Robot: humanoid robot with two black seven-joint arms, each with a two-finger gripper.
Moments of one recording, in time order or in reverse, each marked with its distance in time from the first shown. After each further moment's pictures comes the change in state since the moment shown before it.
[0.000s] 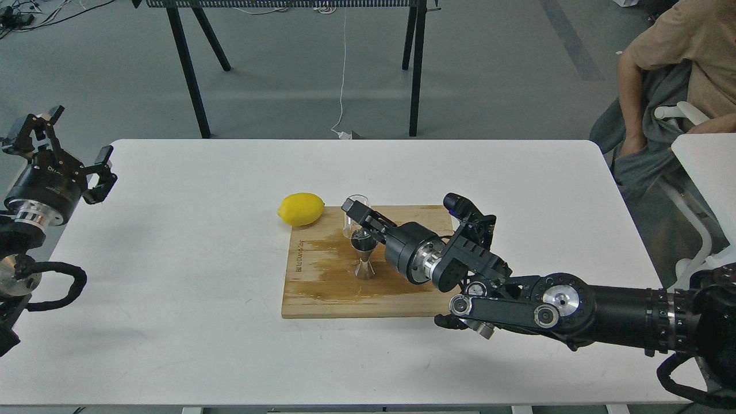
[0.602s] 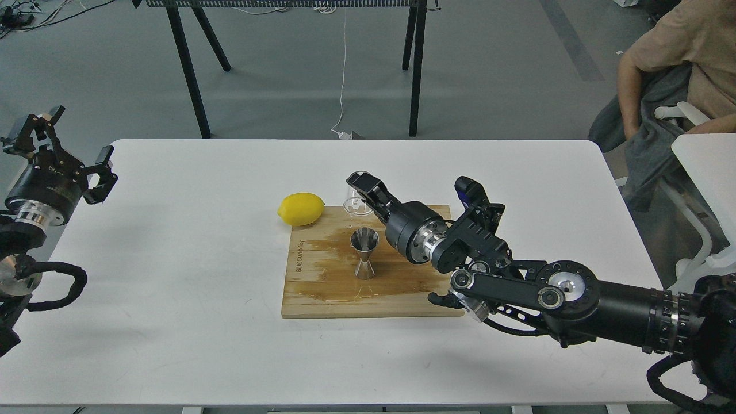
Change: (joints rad) left arm 0.000 -0.001 0.000 0.000 0.001 0.000 0.000; right arm -0.064 0.002 0.215 0.010 0.101 0.000 -0.004
